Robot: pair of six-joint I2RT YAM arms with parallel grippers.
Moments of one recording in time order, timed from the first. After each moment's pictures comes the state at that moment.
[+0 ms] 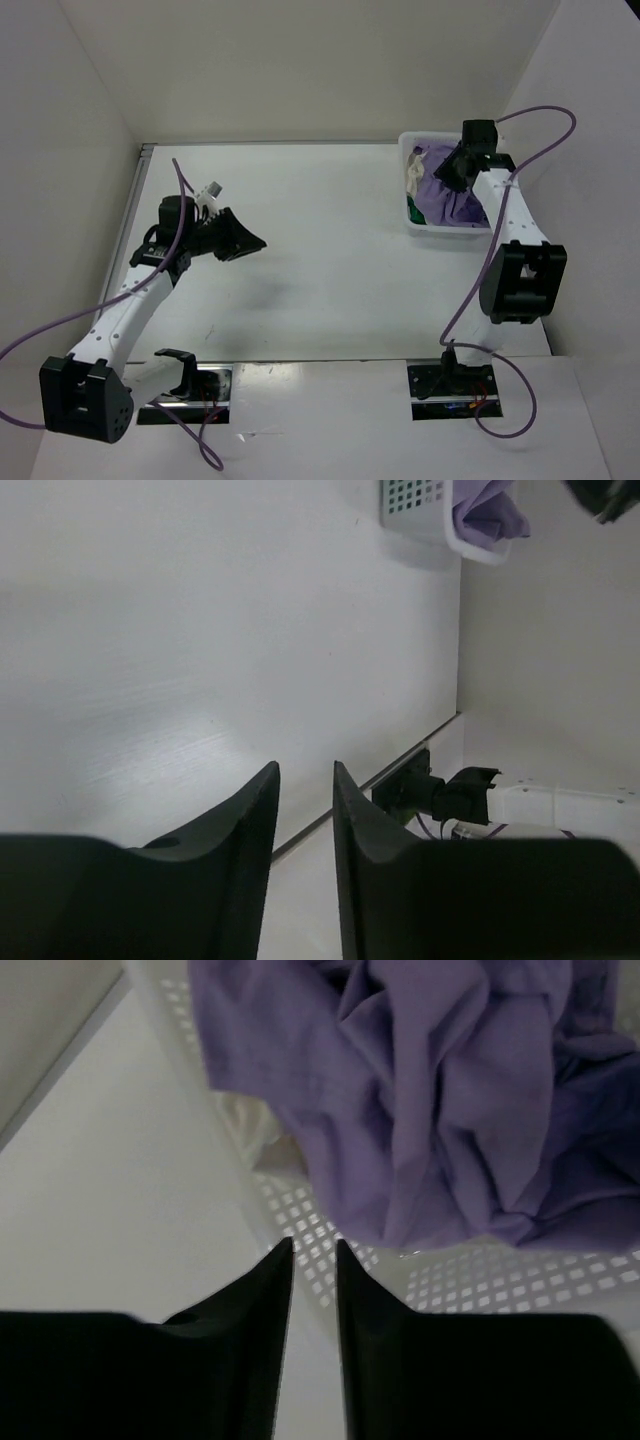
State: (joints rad) left arm -0.14 1.05 0.78 -0.36 0.64 -0.72; right arm -0.04 1.65 1.51 -0.63 0.07 0.66
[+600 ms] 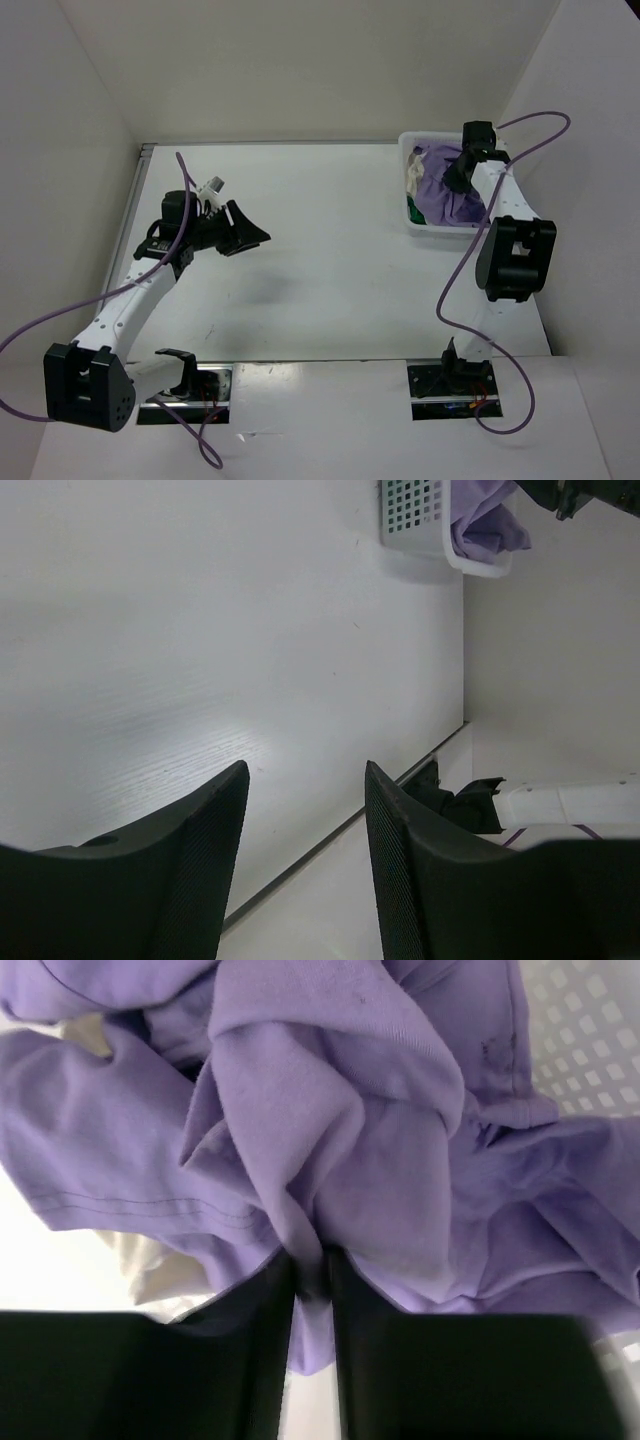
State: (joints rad) left arm -0.14 1.13 0.84 -0.30 0.63 -0.69; right arm -0.10 1.86 1.59 -0.62 0.17 0.64
